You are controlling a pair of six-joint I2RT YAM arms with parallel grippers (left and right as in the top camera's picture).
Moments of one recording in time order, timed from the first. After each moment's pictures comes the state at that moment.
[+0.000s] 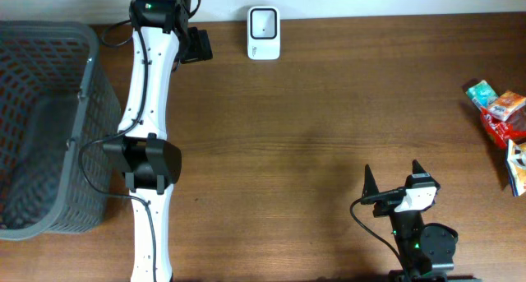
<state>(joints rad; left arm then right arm) -0.14 2.51 2.74 -1.47 -0.17 -0.34 0.00 0.01 0.01 -0.07 -0.07 0.00</state>
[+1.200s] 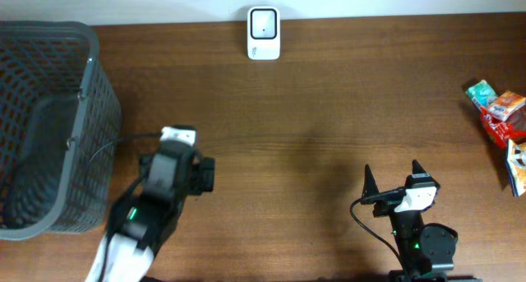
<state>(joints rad) -0.36 0.96 0.75 -0.63 -0.29 -0.15 0.00 0.01 0.01 -0.07 -0.07 0.00</state>
